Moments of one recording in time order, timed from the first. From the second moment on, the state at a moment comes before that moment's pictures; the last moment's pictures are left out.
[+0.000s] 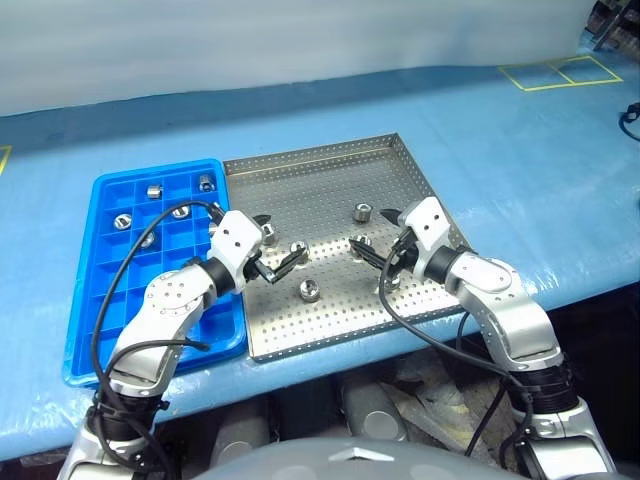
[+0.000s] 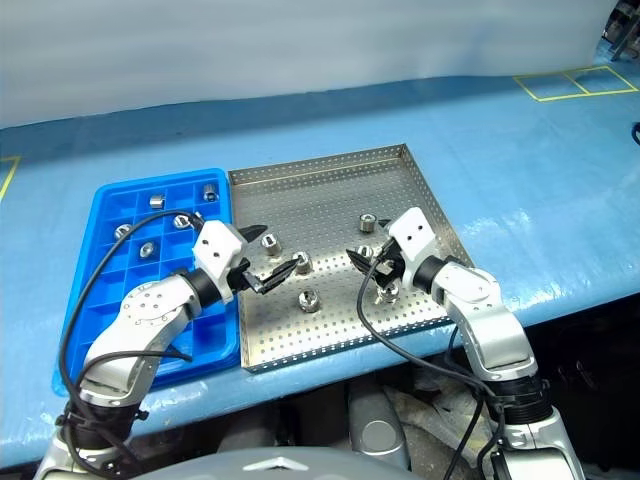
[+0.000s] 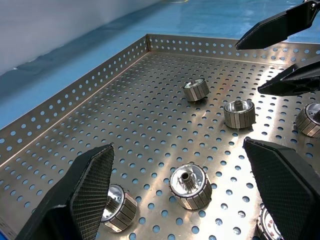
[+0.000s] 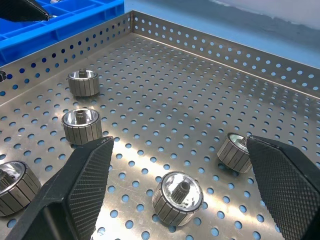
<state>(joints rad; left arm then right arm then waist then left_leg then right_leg) -0.12 0.43 -0.13 -0.47 -0.20 0.55 -0.52 -0.20 -0.46 0.08 -0.29 0.23 0.49 0.58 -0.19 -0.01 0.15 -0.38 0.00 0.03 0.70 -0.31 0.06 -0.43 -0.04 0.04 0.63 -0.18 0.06</state>
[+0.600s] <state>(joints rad) -0.12 0.43 -0.13 -0.47 -0.16 0.52 -0.52 -0.20 -0.46 0.08 -0.29 0.23 0.49 0.58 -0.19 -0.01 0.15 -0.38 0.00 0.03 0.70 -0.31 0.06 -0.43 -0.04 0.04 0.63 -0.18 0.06</state>
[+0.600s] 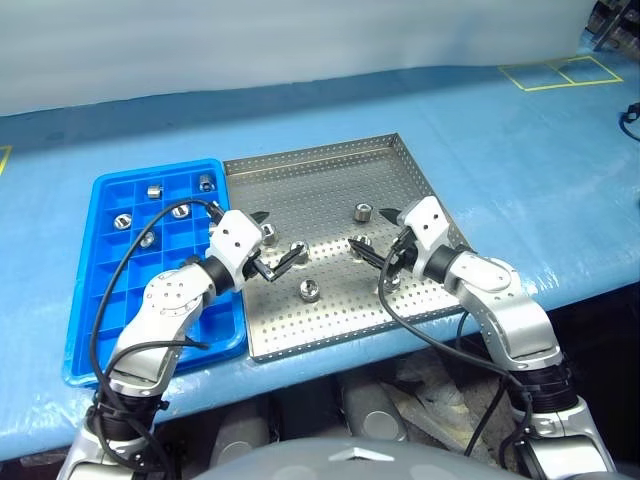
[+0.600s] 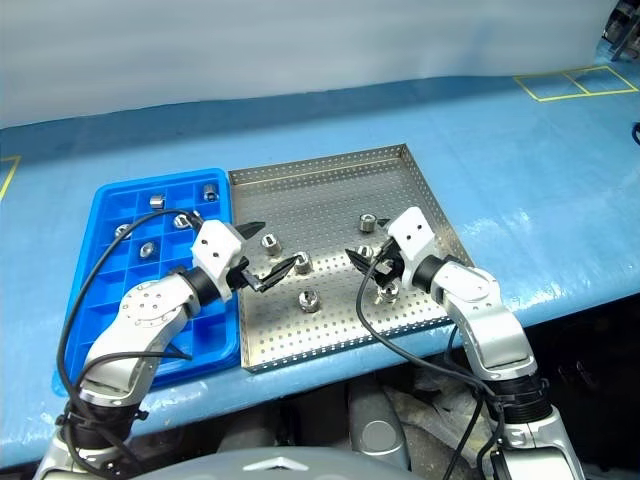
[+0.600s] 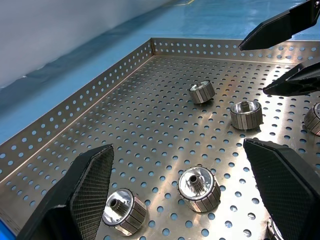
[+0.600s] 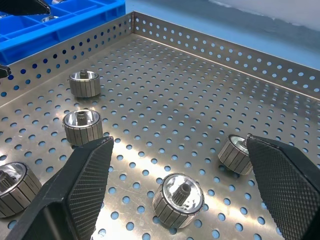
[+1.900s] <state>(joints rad) -0.32 0.44 -0.15 -0.34 -0.14 0.72 -0.49 -0.16 -0.43 0.09 -0.30 0.23 0.47 0.54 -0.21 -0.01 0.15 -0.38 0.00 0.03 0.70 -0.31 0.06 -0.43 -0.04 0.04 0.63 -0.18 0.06</state>
